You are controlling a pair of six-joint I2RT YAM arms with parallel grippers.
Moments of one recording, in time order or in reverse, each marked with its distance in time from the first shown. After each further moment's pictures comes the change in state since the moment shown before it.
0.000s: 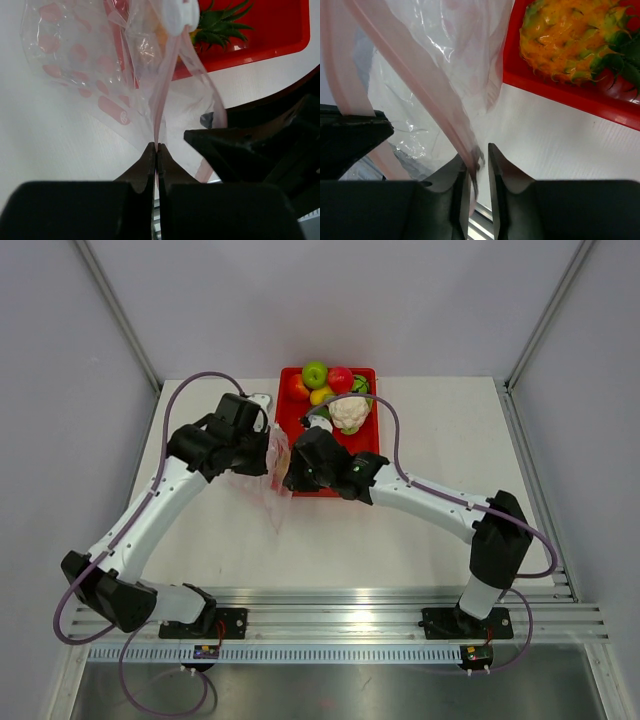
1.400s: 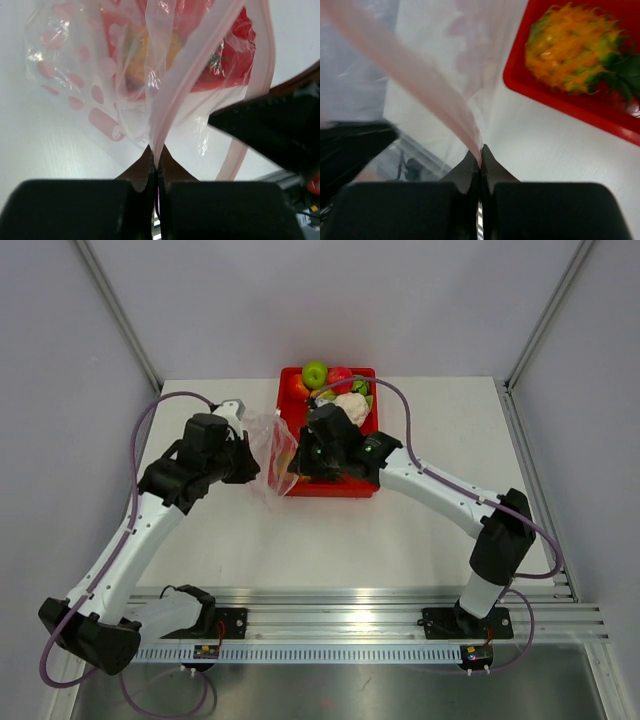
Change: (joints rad) left arm 0.108 -0.248 -0.291 0.268 0.125 -0.093; right arm -0.064 -0.005 0.106 -0.085 -0.140 -0.020
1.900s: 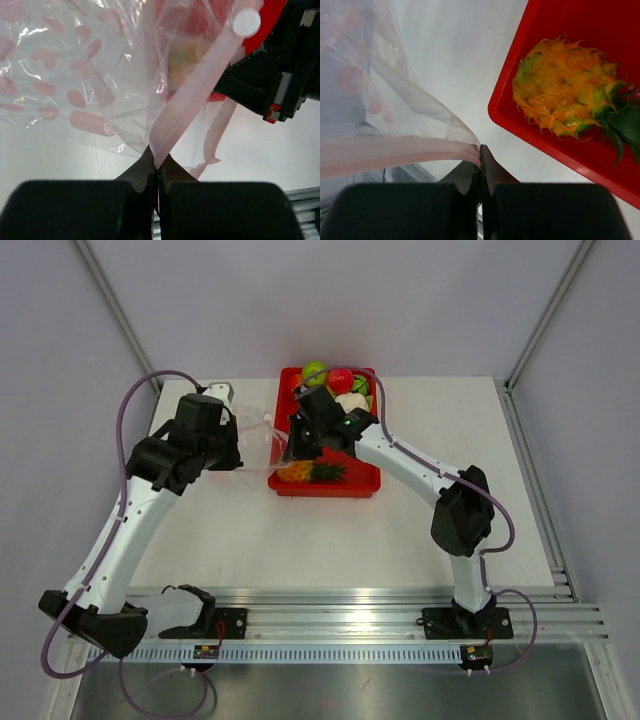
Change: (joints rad) left arm 0.006 0.094 0.289 -0.259 -0.207 0.058; right arm -0.105 0.278 0.284 -0.132 -0.117 -0.106
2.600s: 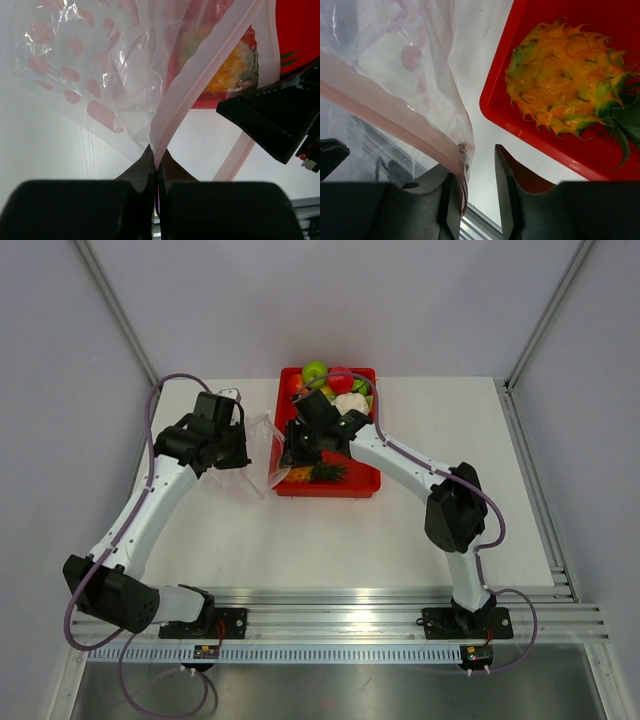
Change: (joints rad) left arm 0.080 0.128 -0.097 0.092 0.081 -0.038; right arm -0.005 0.061 0.045 -0.036 -0.035 -0.008
